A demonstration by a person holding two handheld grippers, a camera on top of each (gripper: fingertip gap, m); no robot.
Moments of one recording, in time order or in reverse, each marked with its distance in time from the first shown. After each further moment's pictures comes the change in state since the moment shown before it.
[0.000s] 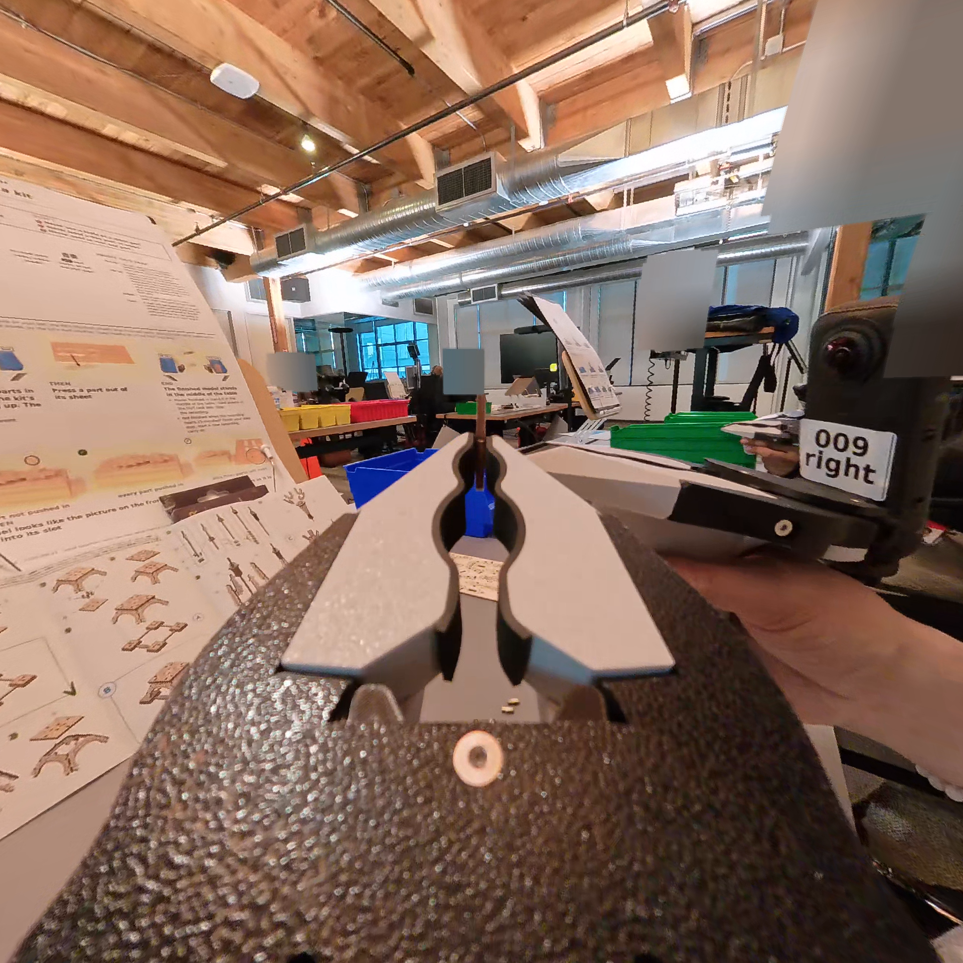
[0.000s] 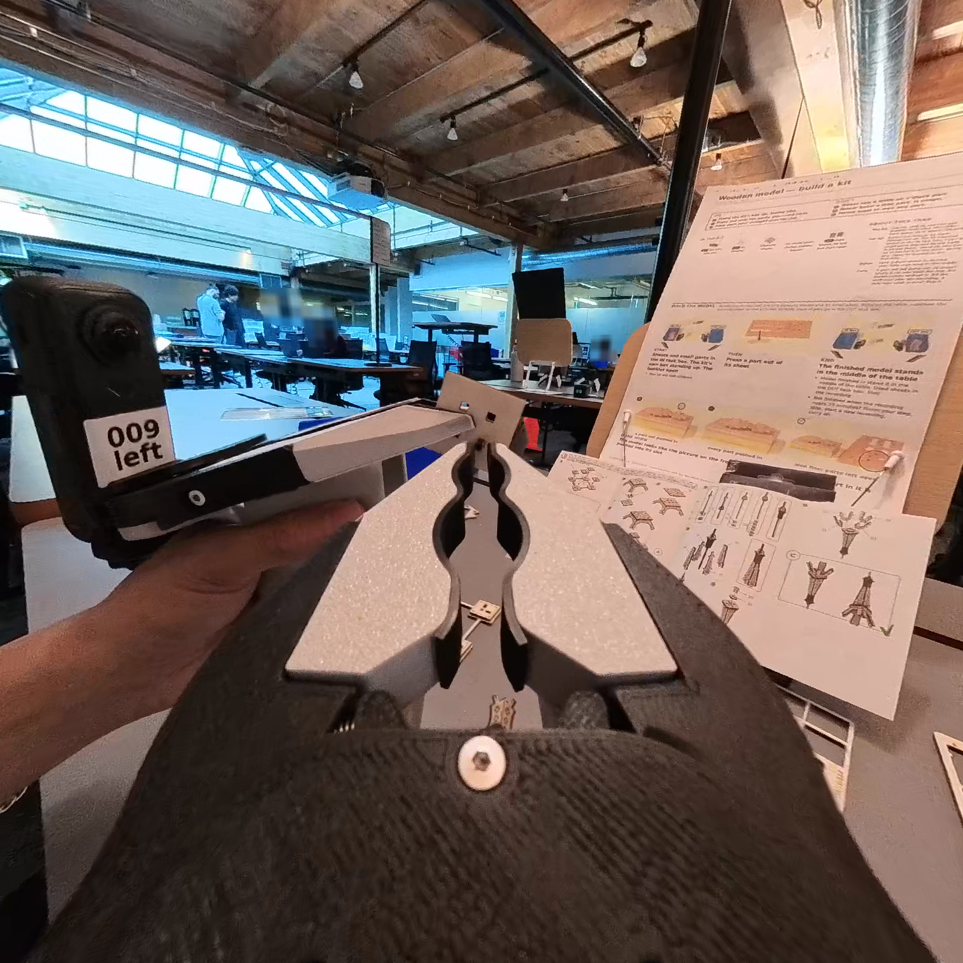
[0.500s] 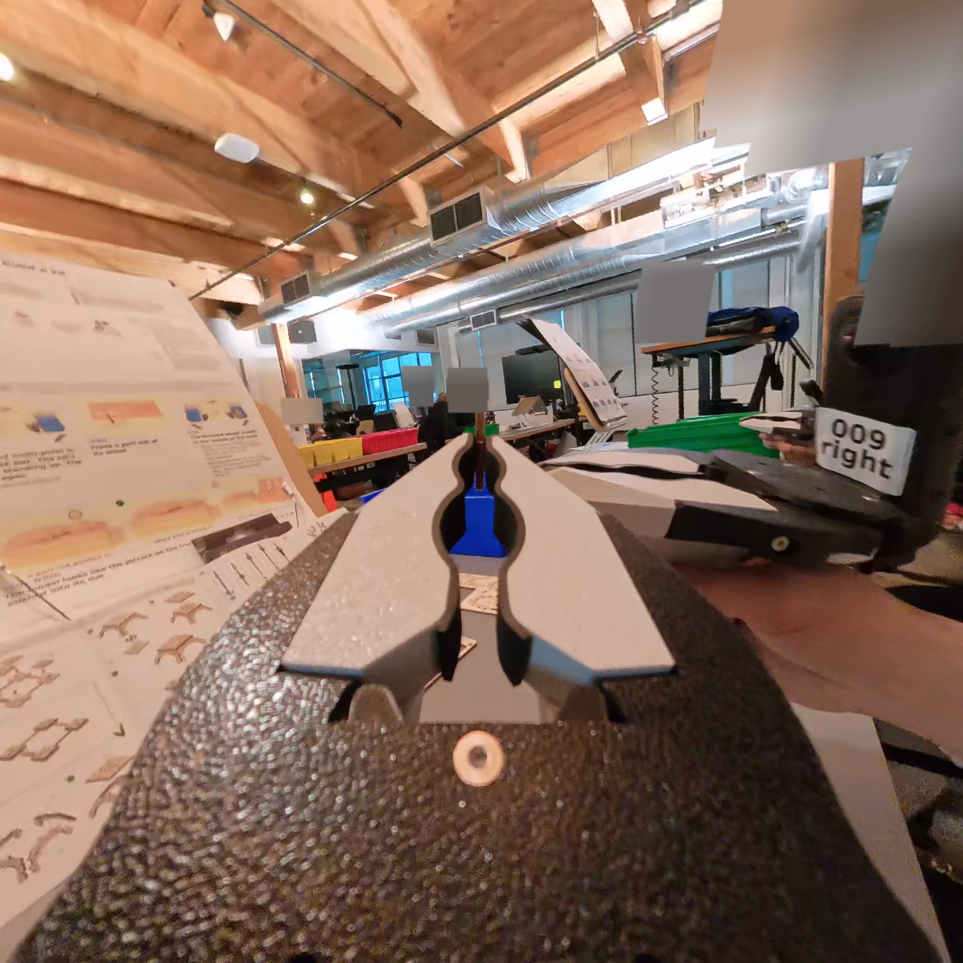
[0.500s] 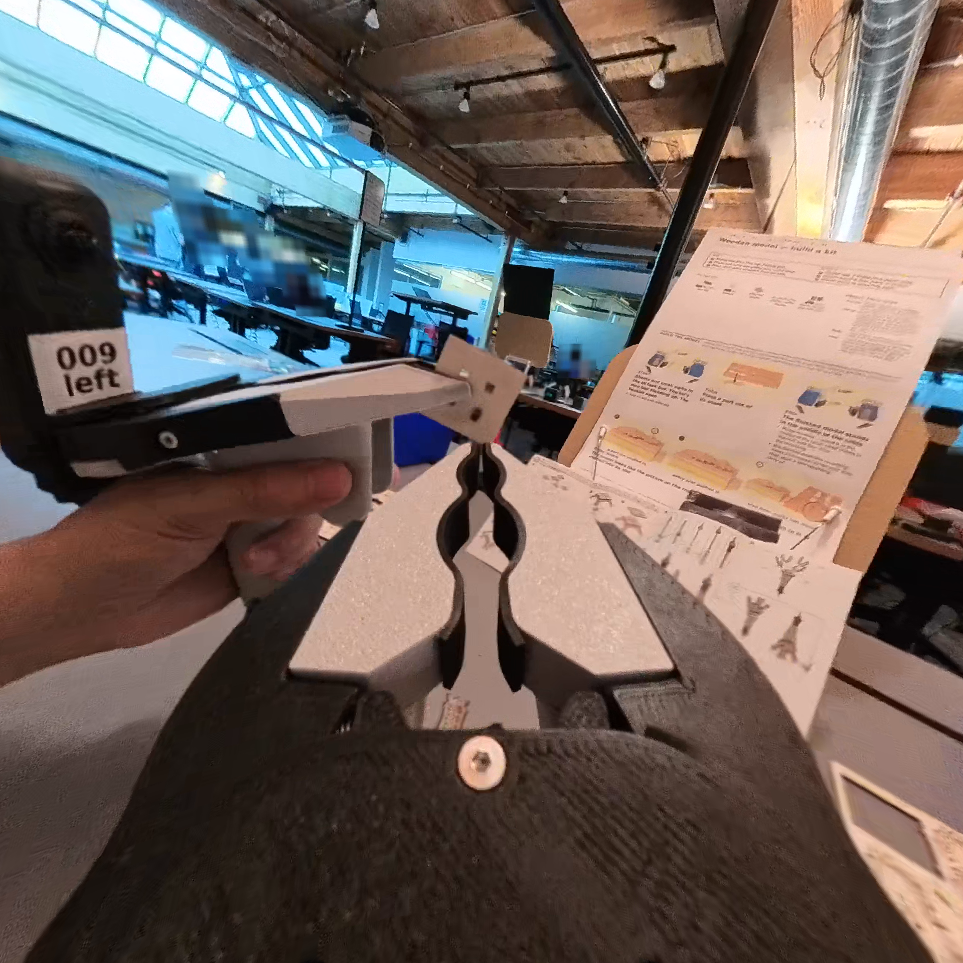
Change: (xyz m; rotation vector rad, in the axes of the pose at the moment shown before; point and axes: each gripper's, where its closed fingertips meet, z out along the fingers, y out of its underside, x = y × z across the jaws) left arm -0.004 -0.013 -0.007 0.052 0.018 0.082; right arm -0.005 0.003 0.005 -0.030 0.008 -0.196
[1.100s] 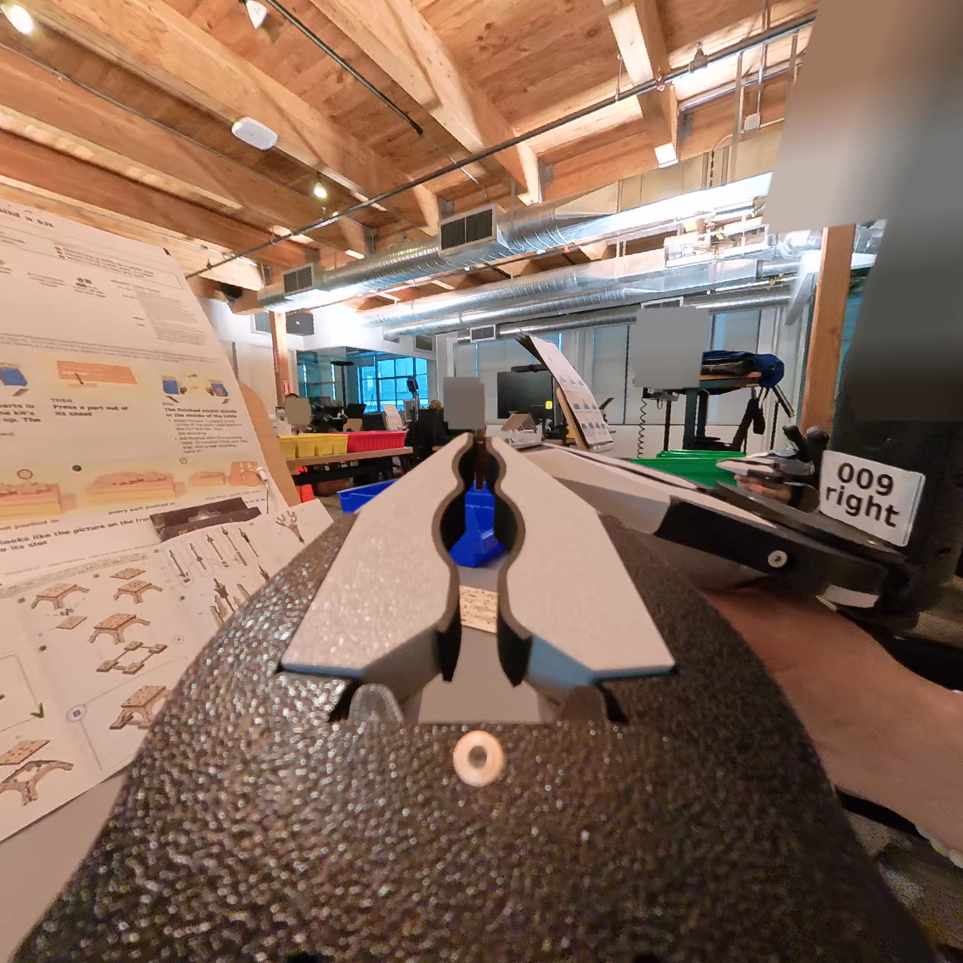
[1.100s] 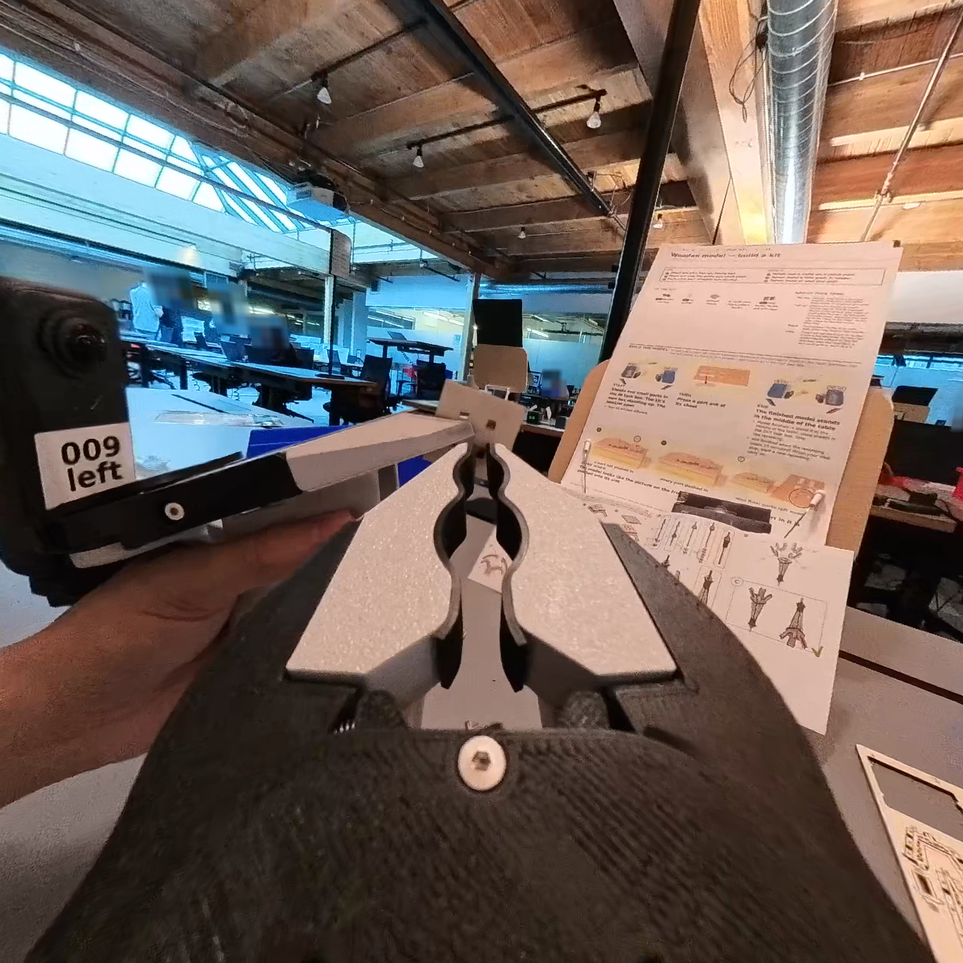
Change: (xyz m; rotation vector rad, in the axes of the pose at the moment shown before) left arm 0.008 0.005 0.006 0.031 -0.025 -0.110; right arm 0.005 -0.009 -0.004 0.072 0.080 0.087
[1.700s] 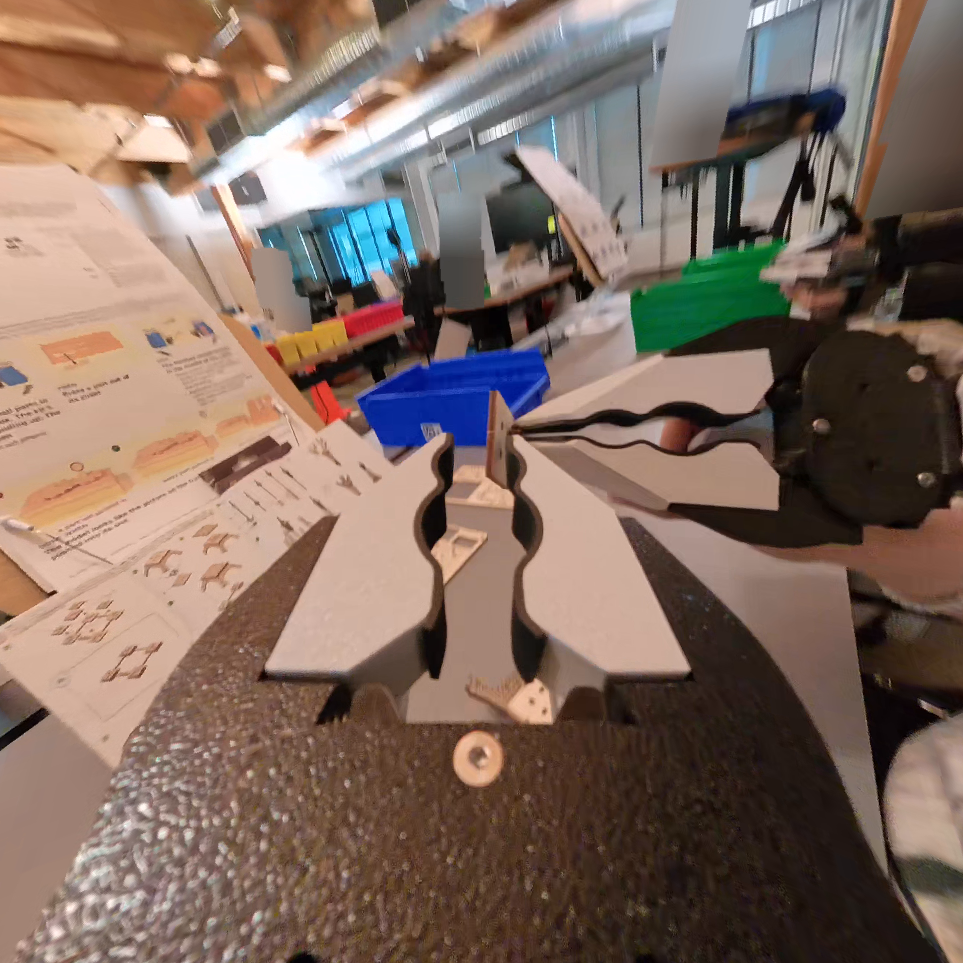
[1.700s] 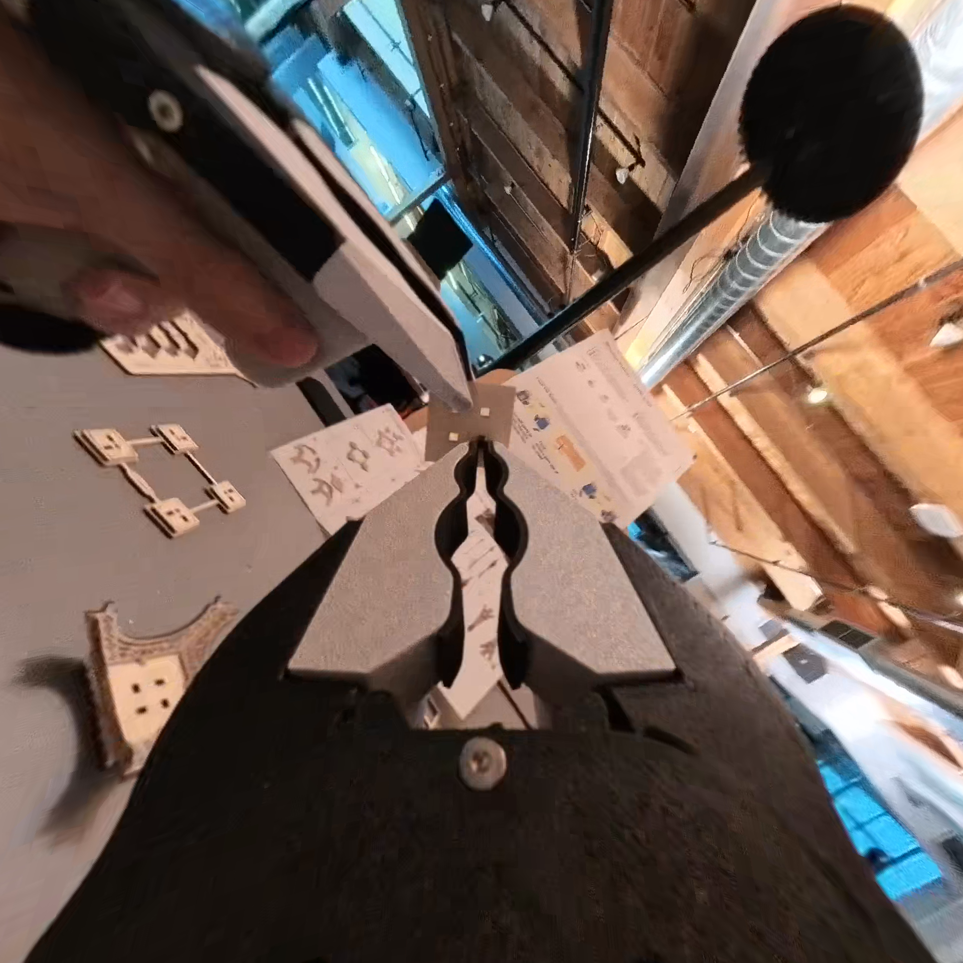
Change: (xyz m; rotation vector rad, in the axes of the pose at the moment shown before) left arm -0.005 0.012 -0.008 -0.349 0.059 0.209; right arm 0.002 0.010 -0.007 -0.132 0.040 -0.860
